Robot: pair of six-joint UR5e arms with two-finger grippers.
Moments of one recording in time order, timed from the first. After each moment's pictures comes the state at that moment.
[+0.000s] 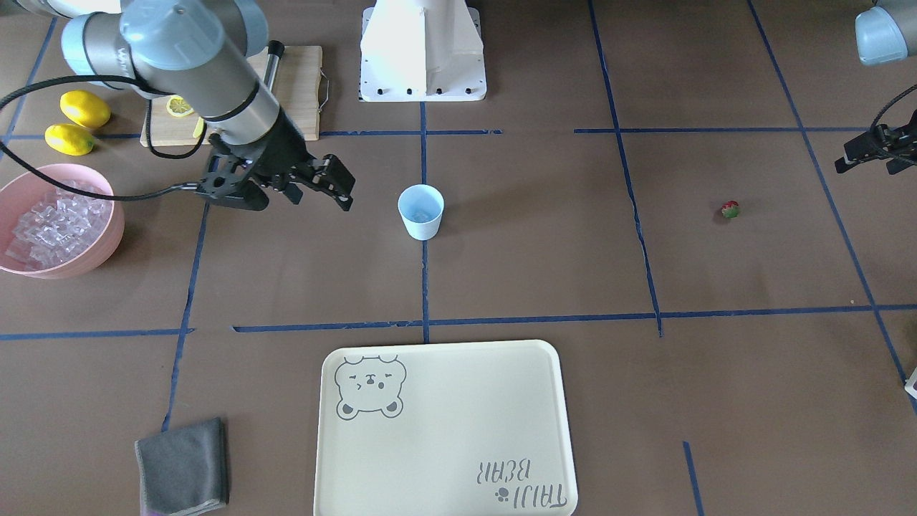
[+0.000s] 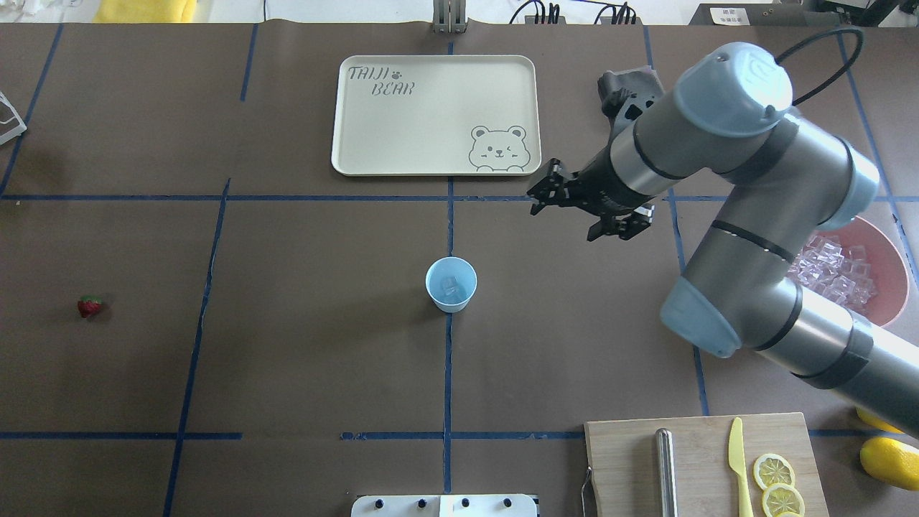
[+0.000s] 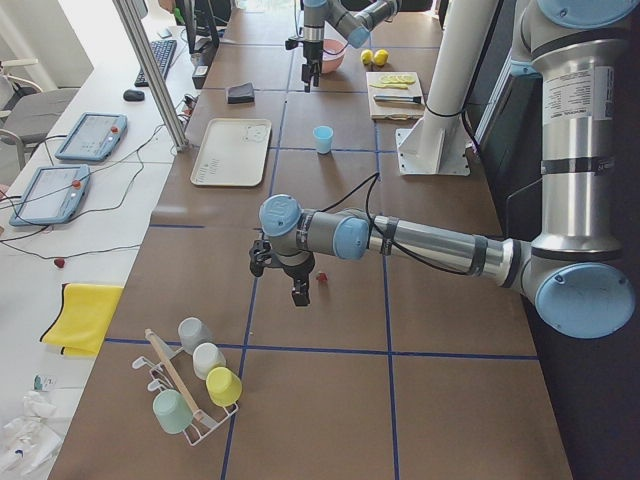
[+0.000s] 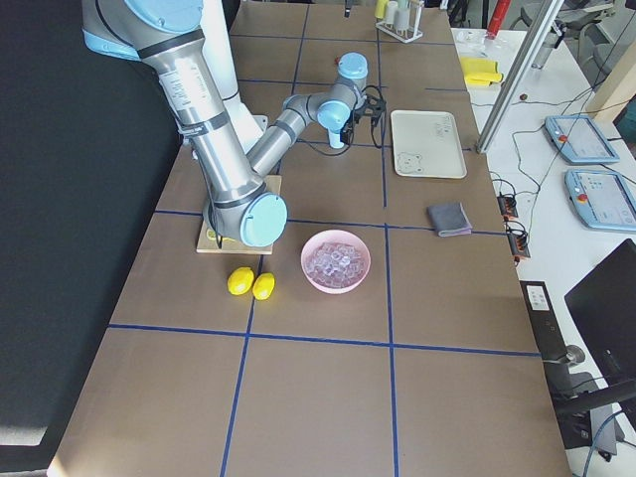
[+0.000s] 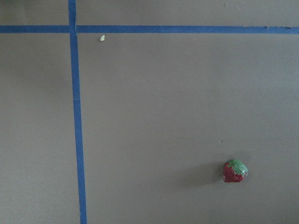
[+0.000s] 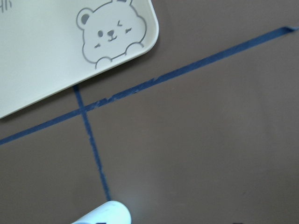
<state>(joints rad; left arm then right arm) -1.33 -1.48 -1.83 -1.52 -2.42 -0.23 0.77 -1.13 1.86 -1.37 2.15 1.47</state>
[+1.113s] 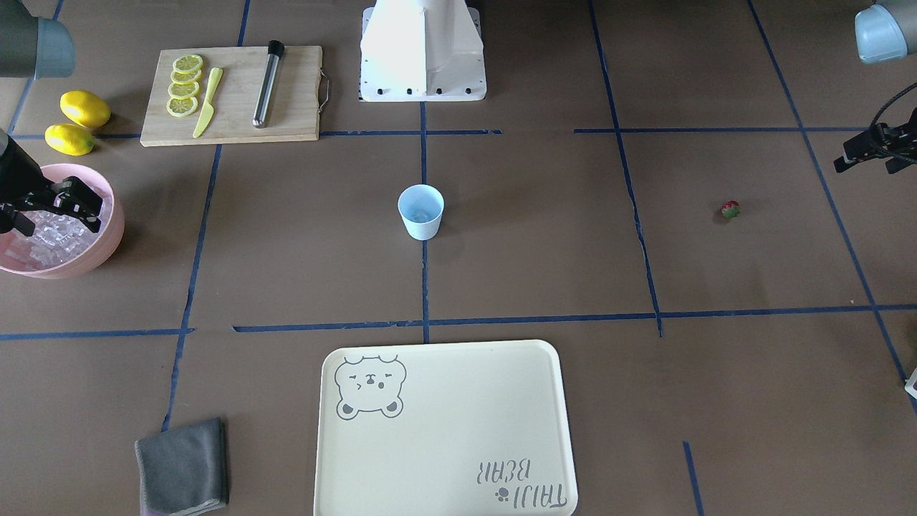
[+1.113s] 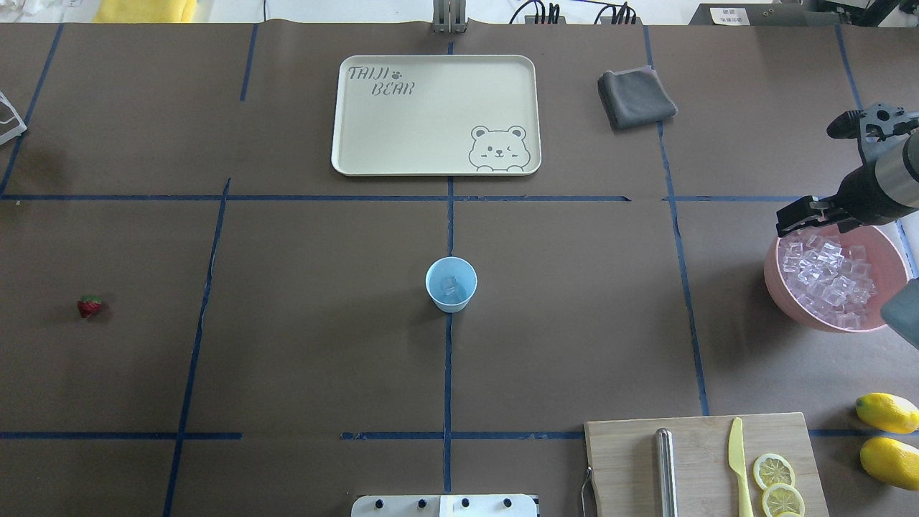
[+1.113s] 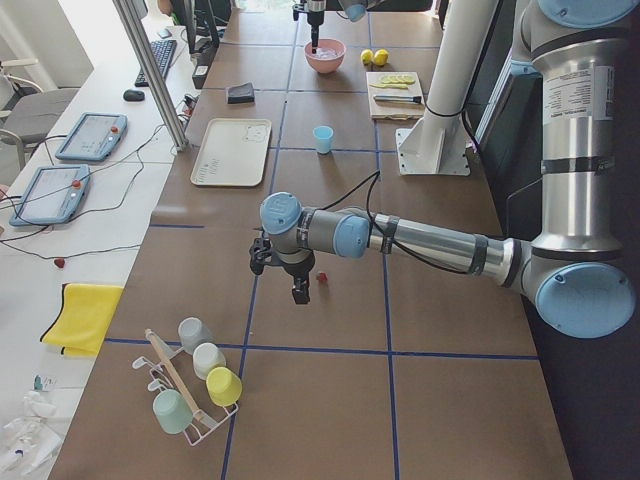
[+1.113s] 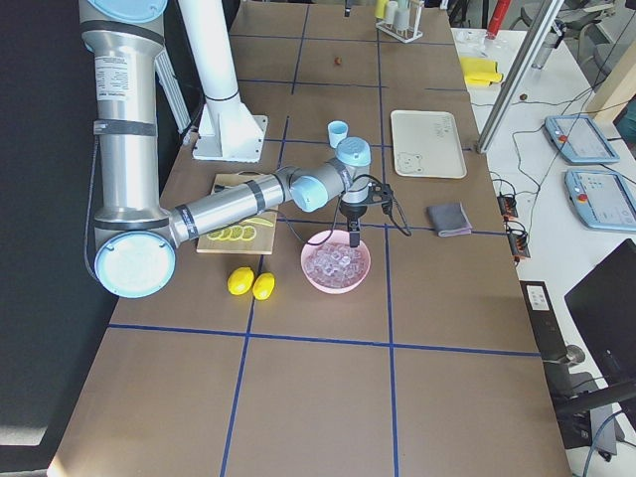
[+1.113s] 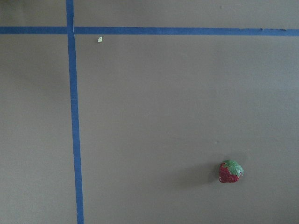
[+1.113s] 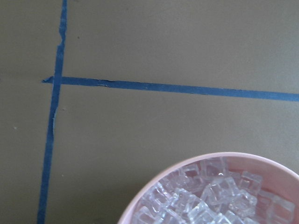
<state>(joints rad) -1.33 -1.48 -1.84 -1.52 -2.42 -0.24 1.02 -1.59 1.89 -1.37 2.12 0.64</state>
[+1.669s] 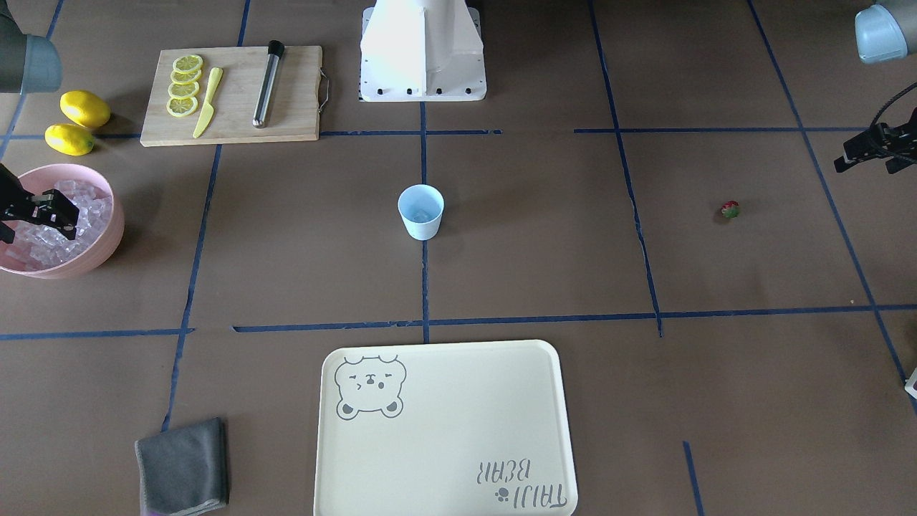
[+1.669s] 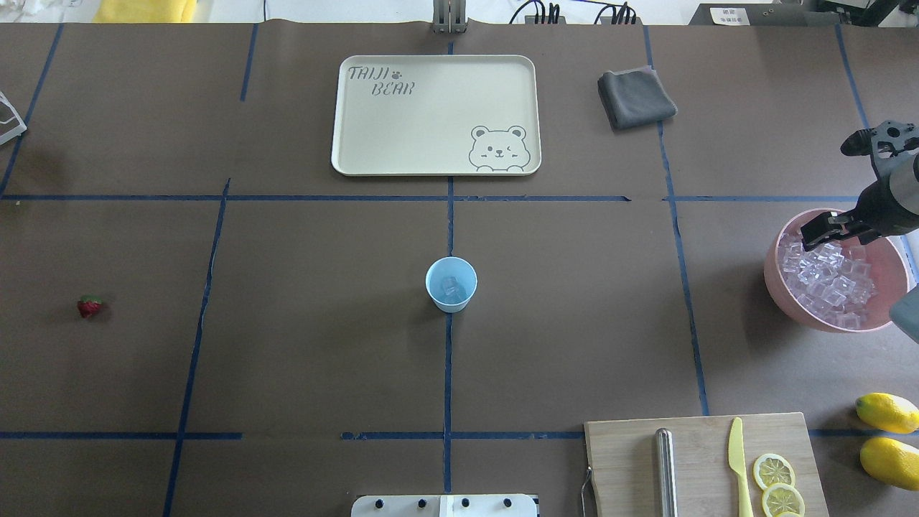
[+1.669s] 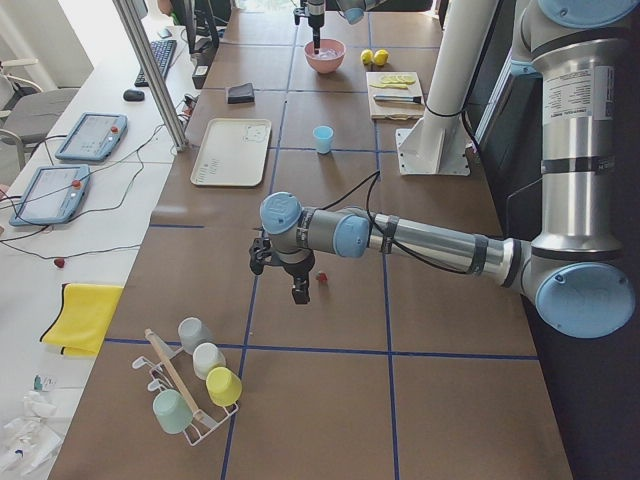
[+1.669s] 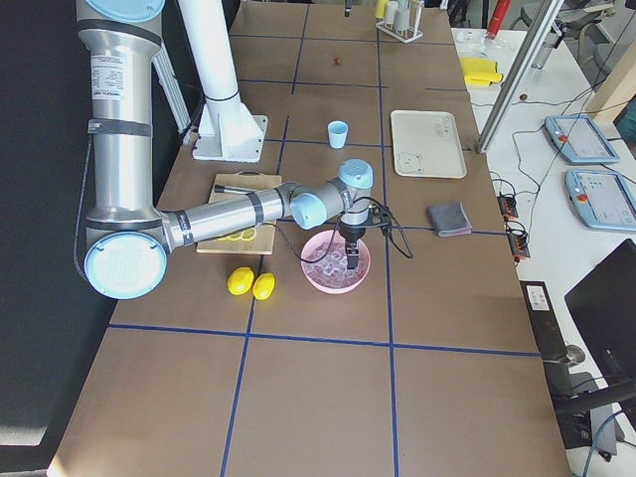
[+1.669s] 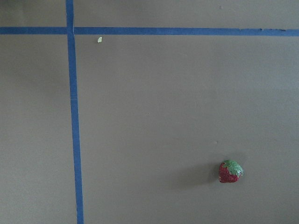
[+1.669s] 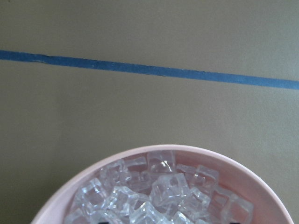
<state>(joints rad) -1.33 -1.48 -1.84 -1.52 -2.42 -0.24 1.04 -1.60 1.80 -1.37 2.12 0.59</state>
